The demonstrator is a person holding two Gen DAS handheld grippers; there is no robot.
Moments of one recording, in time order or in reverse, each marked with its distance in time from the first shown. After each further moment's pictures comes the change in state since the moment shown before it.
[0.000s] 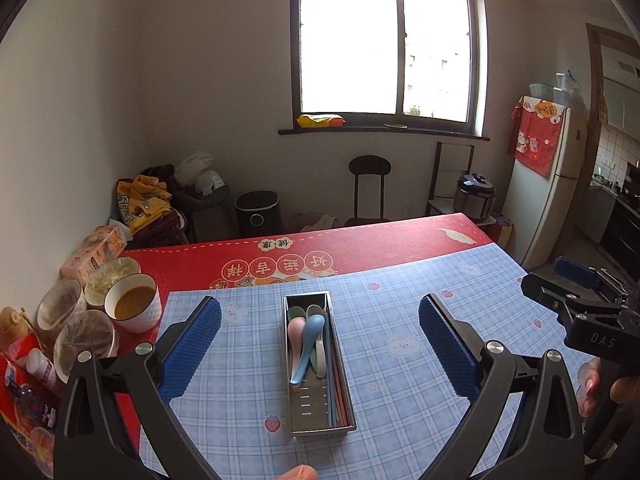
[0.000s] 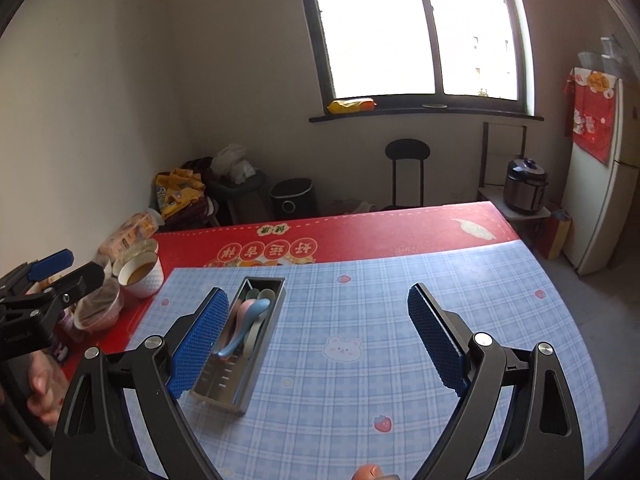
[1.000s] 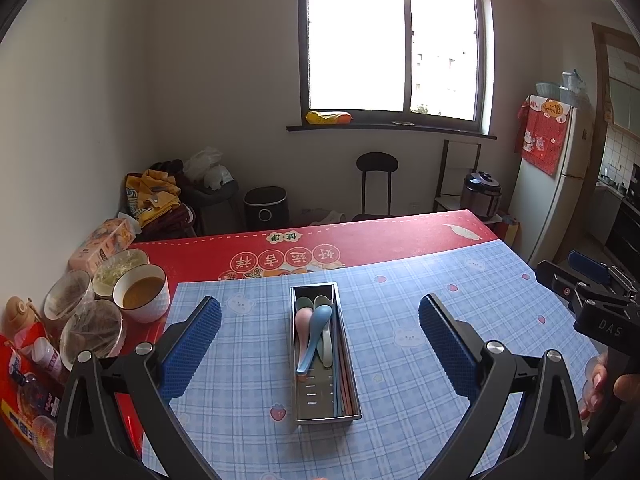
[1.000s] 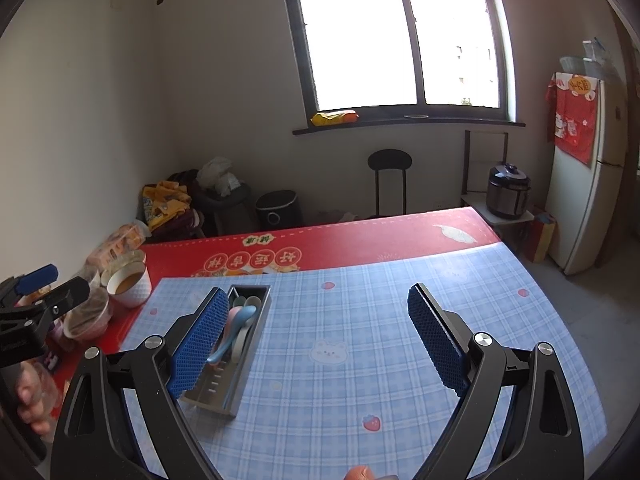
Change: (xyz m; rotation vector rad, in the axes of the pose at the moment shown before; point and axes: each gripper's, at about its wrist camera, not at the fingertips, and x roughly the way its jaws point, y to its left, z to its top) left arm -0.007 0.004 -0.011 -0.016 0.013 0.018; right arm -0.010 0.000 -0.008 0.013 -0.029 -0.041
